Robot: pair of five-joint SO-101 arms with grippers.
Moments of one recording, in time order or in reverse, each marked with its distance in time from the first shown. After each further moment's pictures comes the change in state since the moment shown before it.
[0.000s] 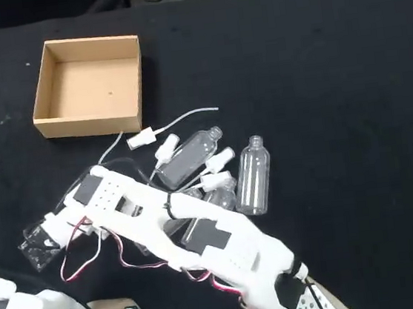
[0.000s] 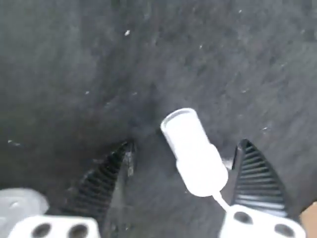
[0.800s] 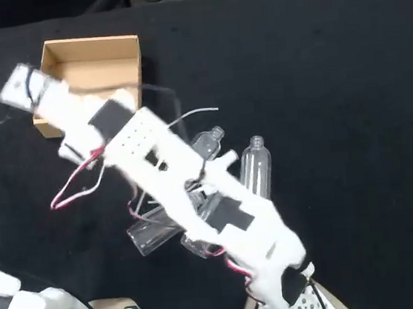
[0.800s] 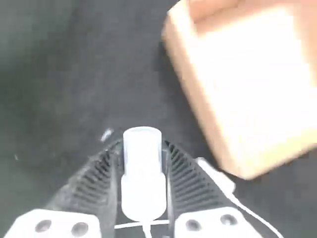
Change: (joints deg) left arm 5.0 -0.2 -2.1 5.7 -0.3; right arm 12.5 -8.4 -31.7 18.8 -59.1
